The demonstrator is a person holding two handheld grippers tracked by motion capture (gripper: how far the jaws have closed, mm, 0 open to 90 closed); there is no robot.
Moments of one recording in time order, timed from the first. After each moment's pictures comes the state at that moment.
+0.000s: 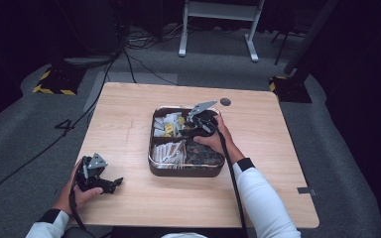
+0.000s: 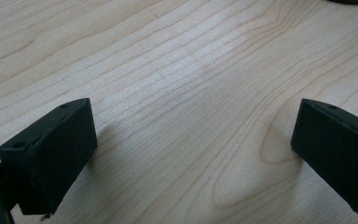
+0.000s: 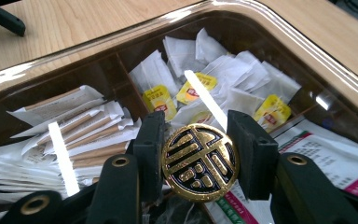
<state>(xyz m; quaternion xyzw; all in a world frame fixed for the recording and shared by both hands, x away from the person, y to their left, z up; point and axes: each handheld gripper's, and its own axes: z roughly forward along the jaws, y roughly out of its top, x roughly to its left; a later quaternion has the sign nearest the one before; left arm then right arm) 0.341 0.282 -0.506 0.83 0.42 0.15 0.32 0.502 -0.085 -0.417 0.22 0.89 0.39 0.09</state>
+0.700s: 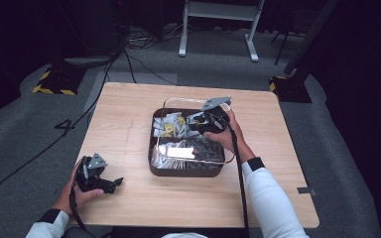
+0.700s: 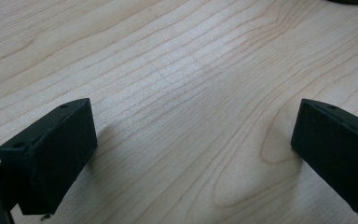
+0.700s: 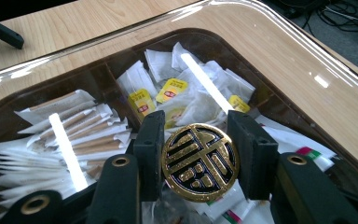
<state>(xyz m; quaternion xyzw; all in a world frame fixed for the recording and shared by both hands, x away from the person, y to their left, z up) 0.341 0.282 -0.506 0.83 0.42 0.15 0.32 0.498 -0.116 -0.391 0.23 0.88 0.40 0.12</state>
